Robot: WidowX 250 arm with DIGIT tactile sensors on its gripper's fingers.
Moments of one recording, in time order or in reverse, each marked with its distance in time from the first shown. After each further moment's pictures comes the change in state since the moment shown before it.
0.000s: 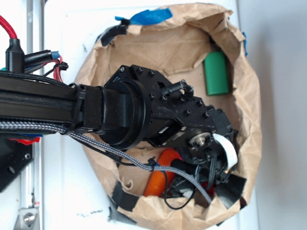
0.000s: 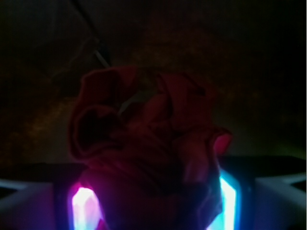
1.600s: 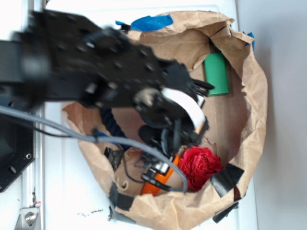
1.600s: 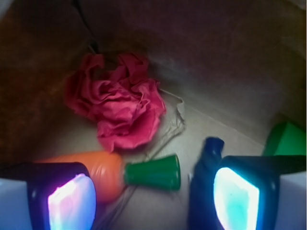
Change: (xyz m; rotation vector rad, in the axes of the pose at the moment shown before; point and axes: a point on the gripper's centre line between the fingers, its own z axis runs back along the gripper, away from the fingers) arm -0.030 0.013 0.054 0.143 0.017 0.071
